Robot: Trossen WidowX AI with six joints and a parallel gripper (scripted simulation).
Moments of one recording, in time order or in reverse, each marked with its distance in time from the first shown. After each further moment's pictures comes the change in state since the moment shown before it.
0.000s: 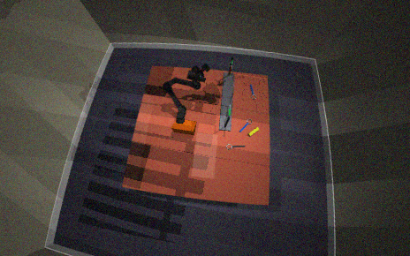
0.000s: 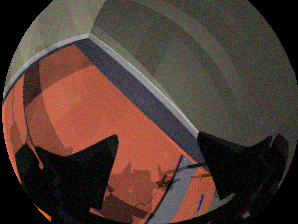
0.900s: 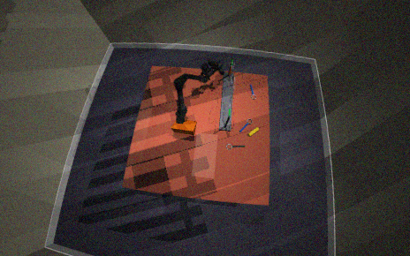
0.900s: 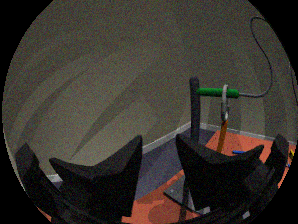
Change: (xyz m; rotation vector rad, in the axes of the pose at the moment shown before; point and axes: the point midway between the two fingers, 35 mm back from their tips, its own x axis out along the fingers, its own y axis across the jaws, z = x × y) arm 0.085 -0.167 -0.078 0.939 -0.399 -0.953
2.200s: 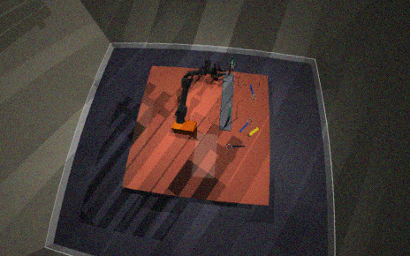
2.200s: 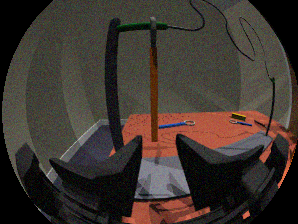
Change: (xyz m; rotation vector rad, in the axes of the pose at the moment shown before) arm 0.003 -0.052 -0.089 -0.112 -0.005 -0.943
